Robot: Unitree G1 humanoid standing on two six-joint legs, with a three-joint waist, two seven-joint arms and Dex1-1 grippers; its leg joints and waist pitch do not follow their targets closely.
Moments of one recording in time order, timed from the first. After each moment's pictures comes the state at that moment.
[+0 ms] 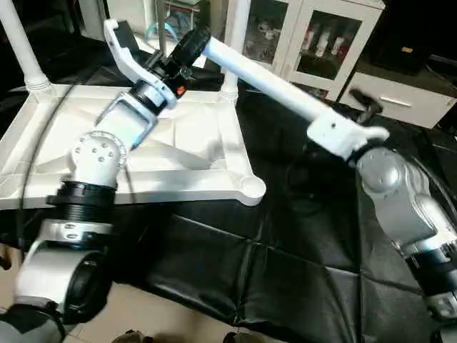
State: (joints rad) left arm -0.94 0.04 0.18 0.41 -0.84 0.39 -0.36; right arm -0.50 -0.82 0.28 0.12 -0.25 0.27 0.19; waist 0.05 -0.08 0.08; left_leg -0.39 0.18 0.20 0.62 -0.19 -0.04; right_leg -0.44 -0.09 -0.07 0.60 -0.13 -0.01
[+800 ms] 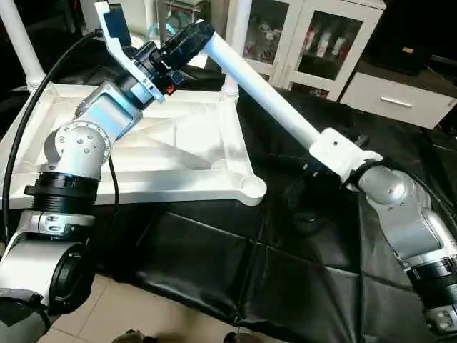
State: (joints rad) left arm -0.97 0.13 0.16 0.41 -0.79 0.44 -0.61; right arm -0.43 -0.79 0.21 0.13 -0.15 0.28 0.40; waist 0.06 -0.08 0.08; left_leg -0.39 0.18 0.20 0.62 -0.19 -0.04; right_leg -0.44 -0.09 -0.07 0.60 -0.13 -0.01
